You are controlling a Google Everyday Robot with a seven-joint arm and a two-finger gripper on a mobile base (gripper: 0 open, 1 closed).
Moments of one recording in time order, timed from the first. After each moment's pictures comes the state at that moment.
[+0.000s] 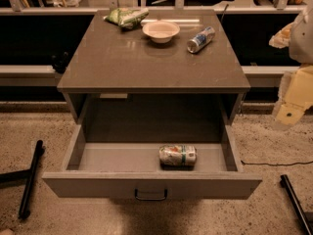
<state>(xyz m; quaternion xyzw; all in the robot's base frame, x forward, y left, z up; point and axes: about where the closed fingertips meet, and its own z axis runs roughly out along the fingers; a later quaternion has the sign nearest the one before) 0.438 -0.216 0.977 -0.60 0.78 -0.04 0.16</state>
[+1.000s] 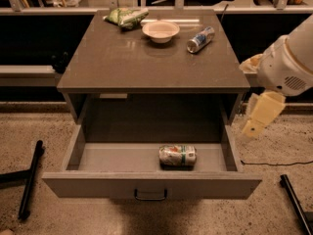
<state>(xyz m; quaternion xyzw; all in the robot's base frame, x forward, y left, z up) 0.462 -0.182 0.911 -0.61 0.76 0.05 0.21</state>
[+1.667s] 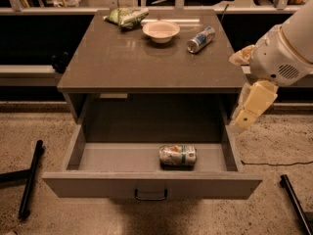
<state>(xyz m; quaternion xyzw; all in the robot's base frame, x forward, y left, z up) 0.472 -0.162 0.924 -0.62 0.74 0.09 0.23</state>
